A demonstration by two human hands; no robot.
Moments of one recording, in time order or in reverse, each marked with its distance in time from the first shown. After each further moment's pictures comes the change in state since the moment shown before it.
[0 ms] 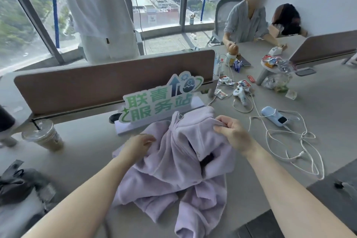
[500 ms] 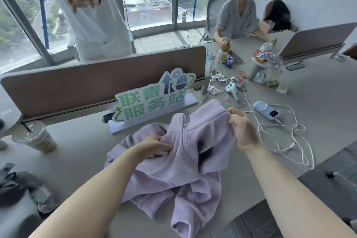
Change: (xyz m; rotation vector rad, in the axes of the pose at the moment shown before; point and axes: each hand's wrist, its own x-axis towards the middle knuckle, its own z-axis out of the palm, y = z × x) left_hand -0.002 0.053 0.007 -0.639 -0.451 -0.200; right_hand -0.025 -0.018 -0.012 0.193 0.278 -0.057
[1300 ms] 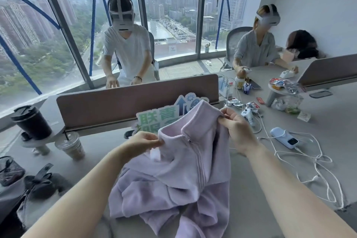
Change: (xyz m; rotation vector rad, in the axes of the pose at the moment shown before) left_hand -0.102 0.053 -0.029 0.128 0.248 0.258; right_hand 0.016 -0.047 0.008 0.057 -0.238 -0.065
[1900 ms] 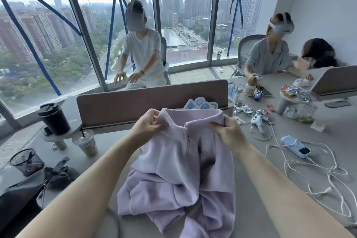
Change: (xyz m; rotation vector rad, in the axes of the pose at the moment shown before) left_hand -0.015 0.035 -0.014 -0.126 0.334 0.246; right_hand -0.009 0.000 0.032 -0.153 -0.022 -0.053
